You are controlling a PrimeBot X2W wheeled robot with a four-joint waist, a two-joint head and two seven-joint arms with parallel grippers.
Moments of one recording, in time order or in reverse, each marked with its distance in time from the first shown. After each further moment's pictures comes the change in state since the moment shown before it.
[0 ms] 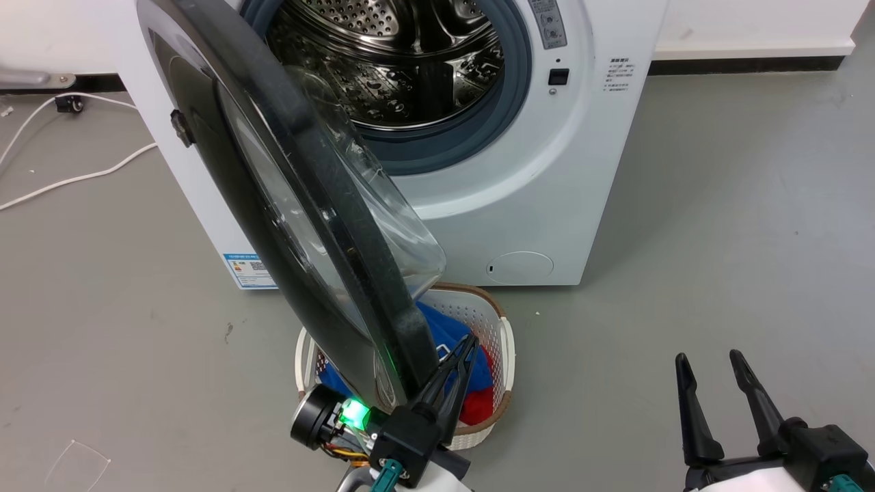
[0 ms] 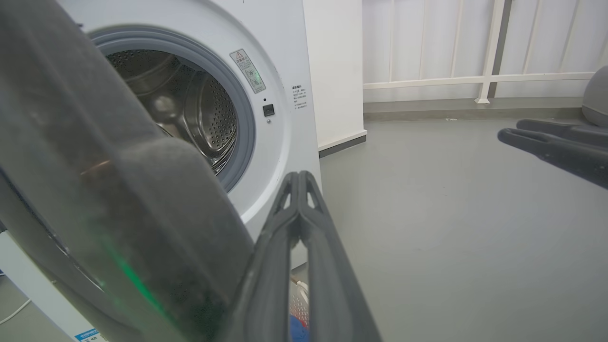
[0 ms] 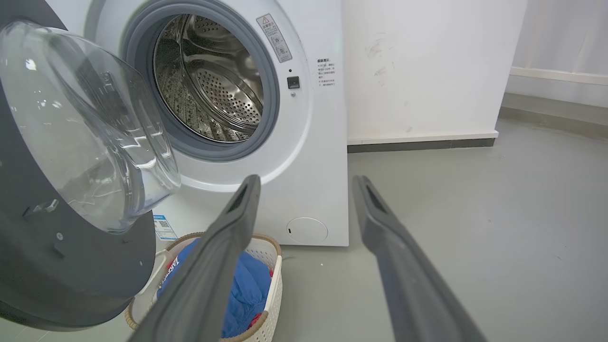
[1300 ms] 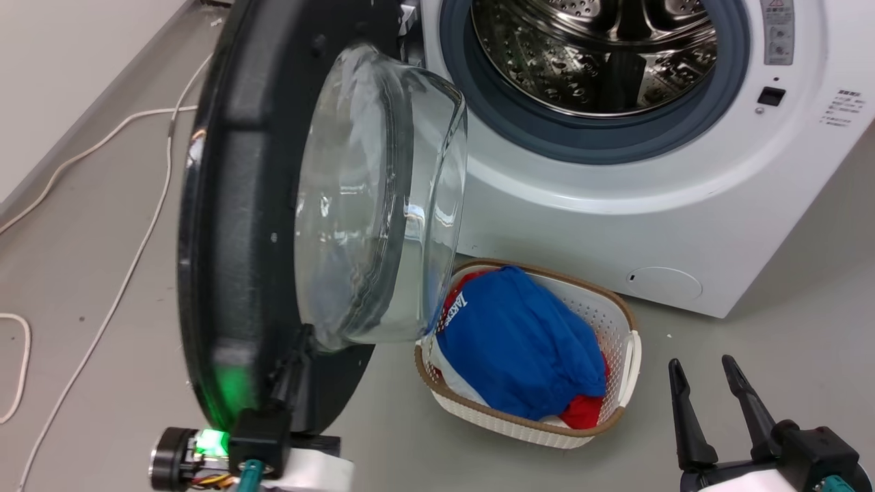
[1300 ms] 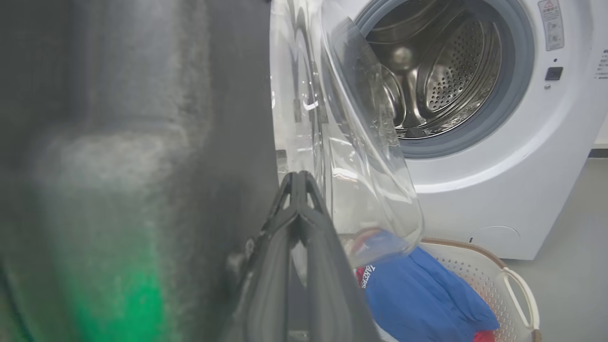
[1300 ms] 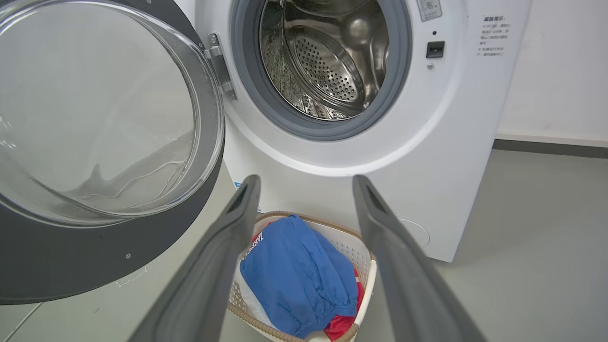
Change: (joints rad) left arm 0.146 0.035 0.295 -0.096 -0.015 0.091 0.000; right arm 0.000 0.000 0.012 0.021 0.010 0.000 0.000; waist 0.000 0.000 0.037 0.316
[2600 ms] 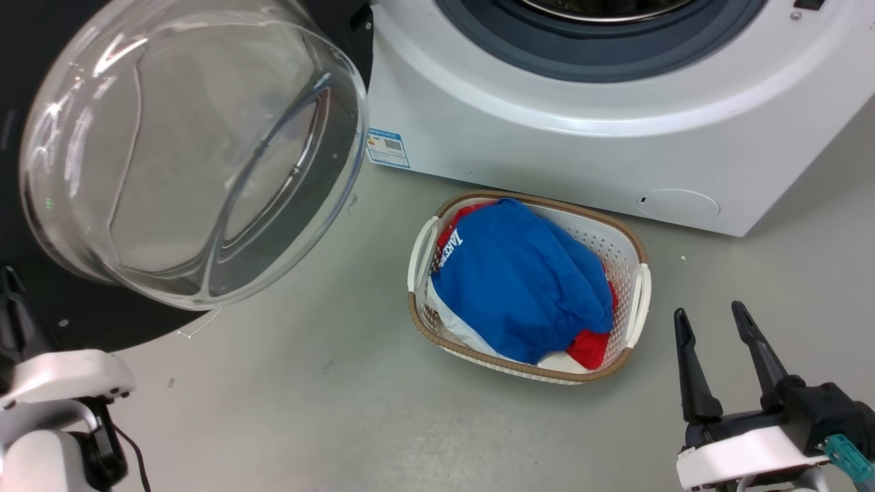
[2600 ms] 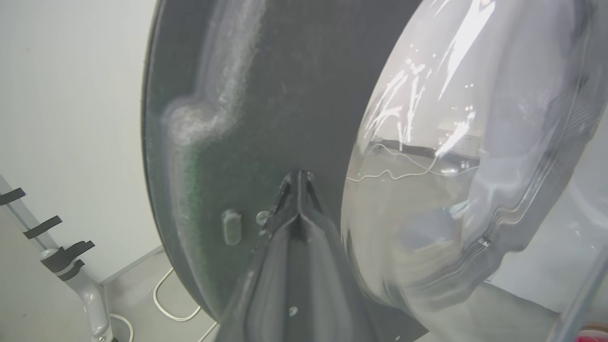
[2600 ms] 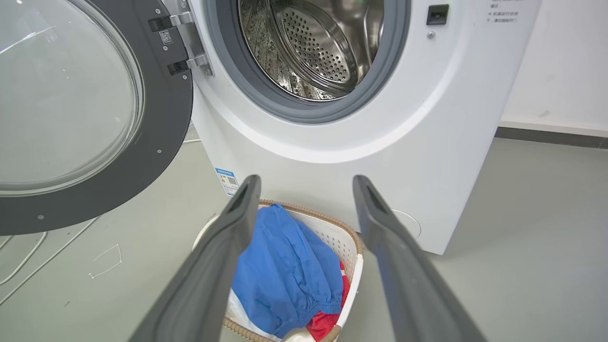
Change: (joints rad) left arm -0.223 0.030 0.608 0.180 -0.061 -0.065 0.000; right arm -0.100 0.000 -0.016 -0.022 -0.087 0.000 0.000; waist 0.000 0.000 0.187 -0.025
